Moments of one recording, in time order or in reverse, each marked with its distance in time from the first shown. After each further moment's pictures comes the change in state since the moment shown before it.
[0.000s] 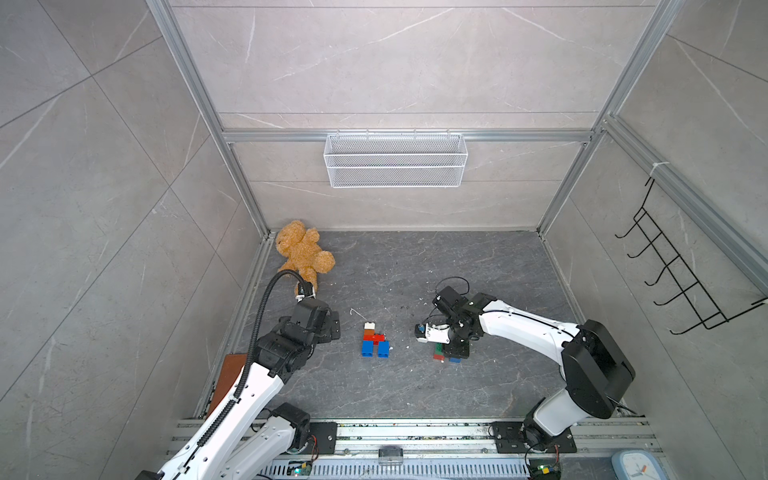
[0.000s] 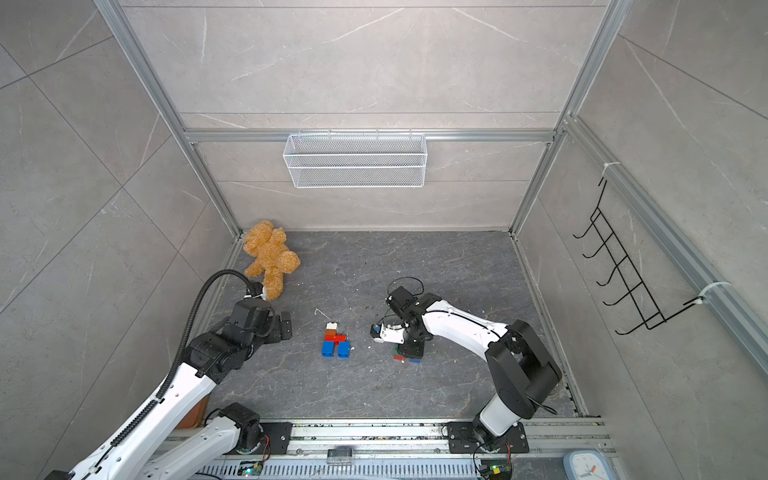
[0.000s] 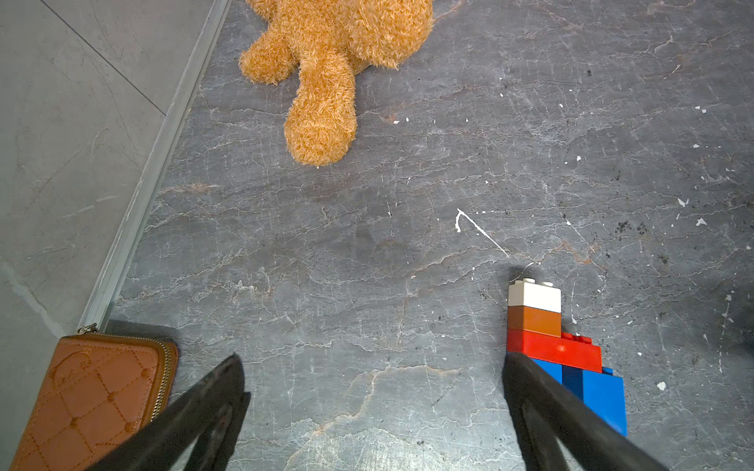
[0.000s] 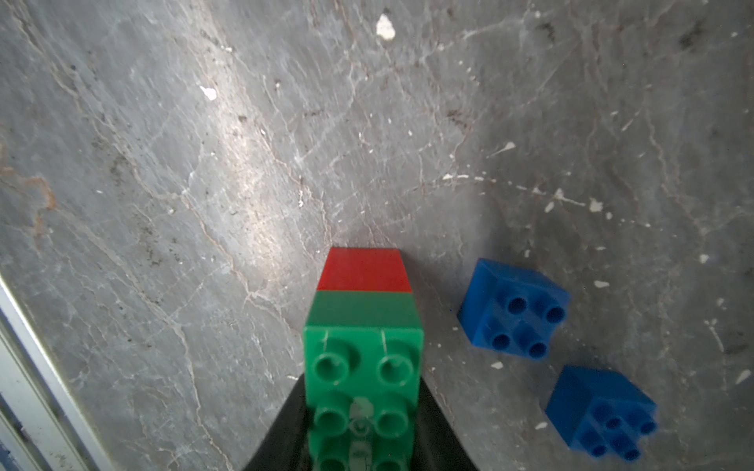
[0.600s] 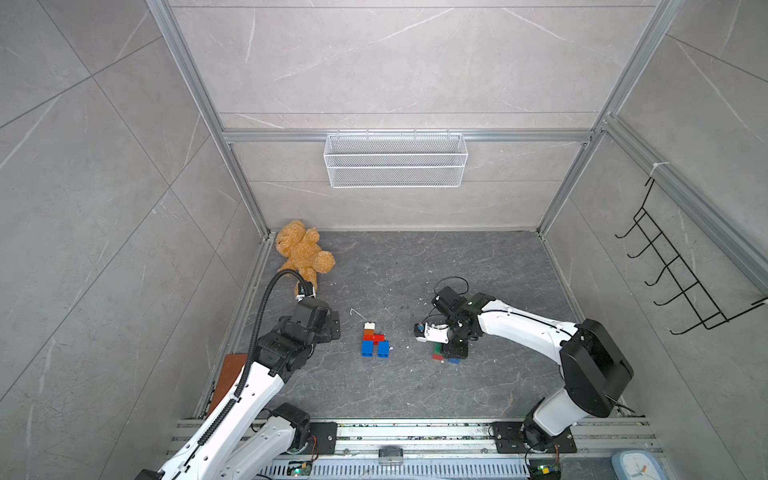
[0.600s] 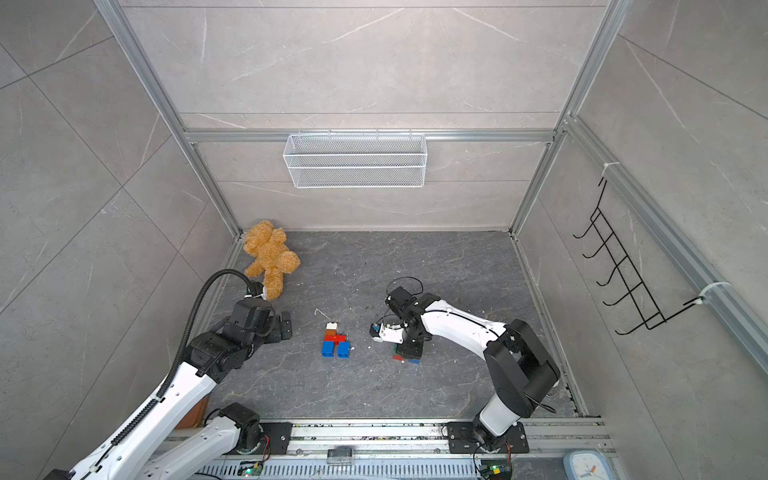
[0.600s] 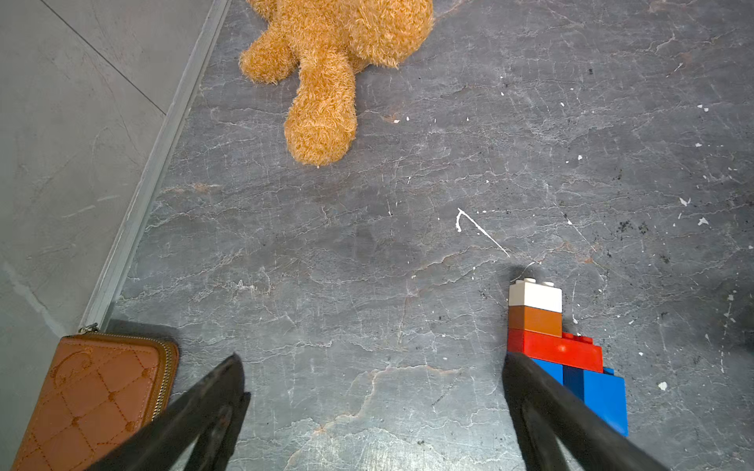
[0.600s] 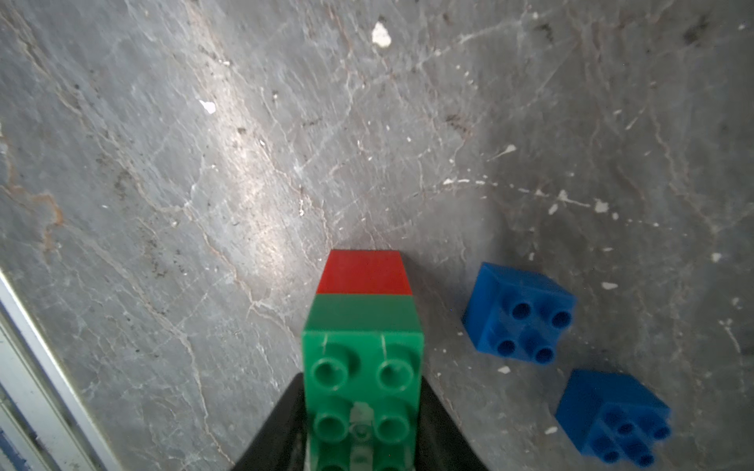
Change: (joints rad) left arm 0.000 0.004 0.002 -0.005 0.000 0.000; right arm 0.005 0.005 0.005 0.000 -0.010 0.037
